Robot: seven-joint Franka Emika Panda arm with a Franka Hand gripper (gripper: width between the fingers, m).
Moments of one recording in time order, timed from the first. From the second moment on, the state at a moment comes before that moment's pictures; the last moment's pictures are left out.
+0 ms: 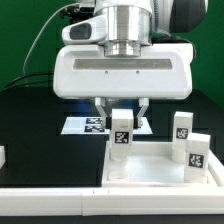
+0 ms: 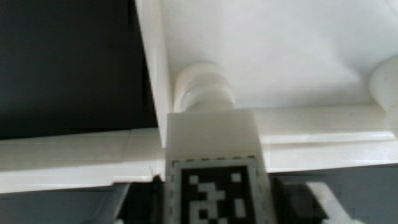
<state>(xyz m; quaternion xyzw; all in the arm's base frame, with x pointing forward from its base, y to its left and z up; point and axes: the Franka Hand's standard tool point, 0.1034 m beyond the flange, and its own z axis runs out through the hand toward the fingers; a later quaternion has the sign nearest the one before) 0.605 -0.006 0.094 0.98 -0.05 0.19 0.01</state>
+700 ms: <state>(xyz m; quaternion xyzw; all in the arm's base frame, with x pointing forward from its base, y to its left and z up) 0.618 -0.009 0.083 0.98 -0.05 0.21 0.02</state>
